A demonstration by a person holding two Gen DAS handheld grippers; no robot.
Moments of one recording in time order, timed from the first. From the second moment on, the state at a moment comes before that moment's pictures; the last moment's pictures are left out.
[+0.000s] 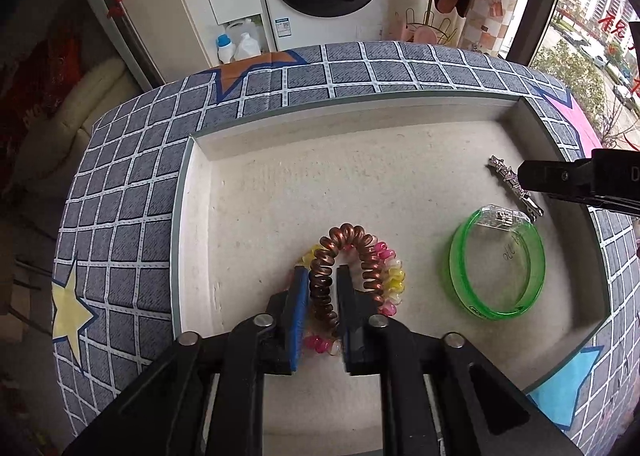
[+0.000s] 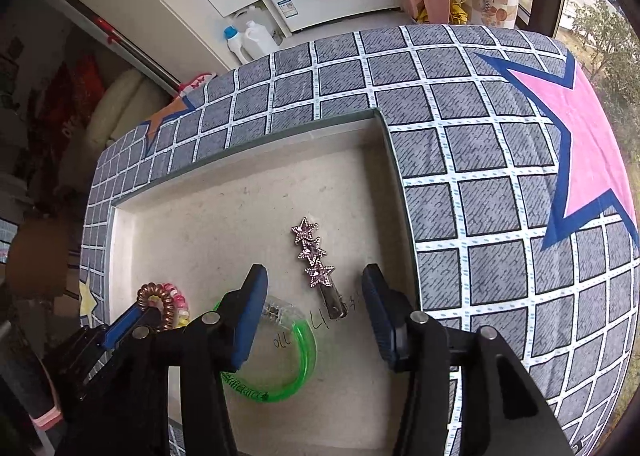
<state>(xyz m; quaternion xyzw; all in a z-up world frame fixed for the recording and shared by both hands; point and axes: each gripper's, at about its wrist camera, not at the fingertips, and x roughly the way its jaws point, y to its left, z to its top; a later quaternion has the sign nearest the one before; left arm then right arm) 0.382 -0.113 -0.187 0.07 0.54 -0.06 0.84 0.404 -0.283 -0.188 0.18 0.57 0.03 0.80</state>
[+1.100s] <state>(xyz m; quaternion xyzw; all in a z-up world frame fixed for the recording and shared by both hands) 0.279 -0.036 -0.132 0.05 0.52 -0.07 0.85 0.284 -0.263 -0.131 0.22 0.54 0.04 0.81</state>
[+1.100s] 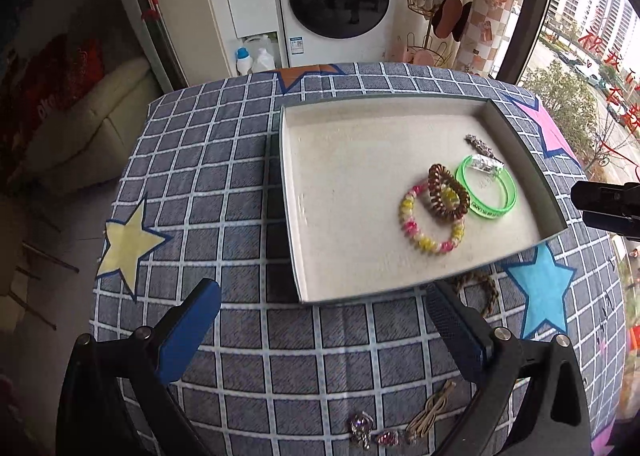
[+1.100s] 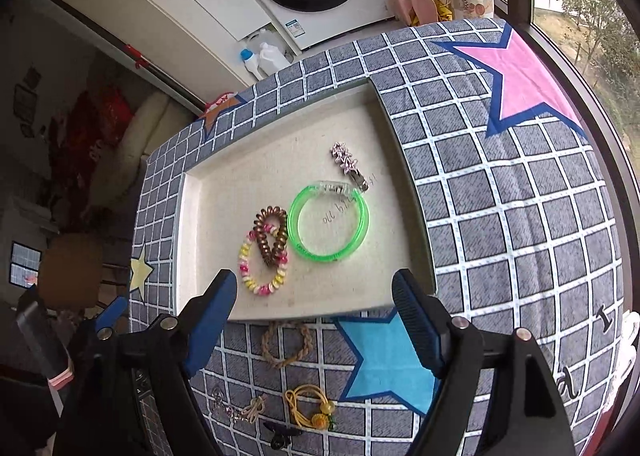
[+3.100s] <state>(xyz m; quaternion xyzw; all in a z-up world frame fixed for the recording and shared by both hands) 0.194 -0.044 -0.215 0.04 0.60 -0.10 0.79 0.199 -0.163 -0.220 -0.03 0.63 -0.01 0.78</state>
